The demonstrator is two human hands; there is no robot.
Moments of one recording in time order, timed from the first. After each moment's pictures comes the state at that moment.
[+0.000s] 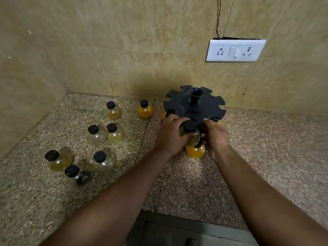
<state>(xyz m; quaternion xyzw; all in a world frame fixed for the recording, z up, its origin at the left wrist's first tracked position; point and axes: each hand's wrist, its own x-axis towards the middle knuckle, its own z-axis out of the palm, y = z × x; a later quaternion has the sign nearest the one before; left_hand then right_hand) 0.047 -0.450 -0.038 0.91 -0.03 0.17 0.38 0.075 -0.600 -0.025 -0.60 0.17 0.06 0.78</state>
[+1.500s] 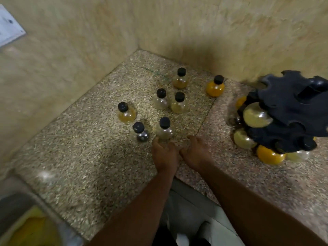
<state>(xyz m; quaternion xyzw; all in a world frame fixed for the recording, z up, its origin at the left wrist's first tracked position) -0.095 -0.316 -0.163 0.62 0.54 0.21 0.54 -0.026 -0.401 -0.147 -0.93 -0.19 0.23 0.21</state>
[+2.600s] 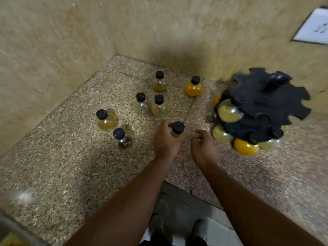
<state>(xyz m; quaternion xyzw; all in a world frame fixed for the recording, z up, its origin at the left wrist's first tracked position) -0.048 -0.331 -0.119 0.81 0.31 0.22 0.44 -0.008 -0.452 -0.127 -0.90 -0.04 0.08 0.42</state>
